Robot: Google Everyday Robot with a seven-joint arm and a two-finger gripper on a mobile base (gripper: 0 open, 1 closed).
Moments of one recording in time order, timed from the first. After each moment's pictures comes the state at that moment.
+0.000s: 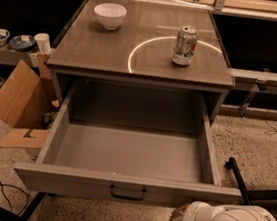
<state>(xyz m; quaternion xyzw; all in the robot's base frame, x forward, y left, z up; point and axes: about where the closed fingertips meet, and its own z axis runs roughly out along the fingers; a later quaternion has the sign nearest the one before) 0.365 -0.161 0.547 -0.50 0.83 0.04 0.23</state>
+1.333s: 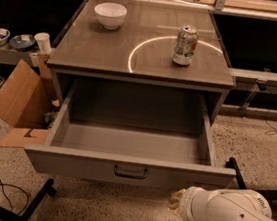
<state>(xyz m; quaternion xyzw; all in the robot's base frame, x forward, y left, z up) 0.406 -0.152 0.550 -0.54 0.80 0.03 0.26</state>
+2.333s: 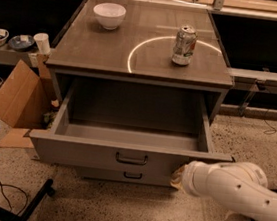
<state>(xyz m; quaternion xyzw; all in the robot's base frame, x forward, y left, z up) 0.481 -0.162 0.572 -0.57 0.77 -0.01 0.29</state>
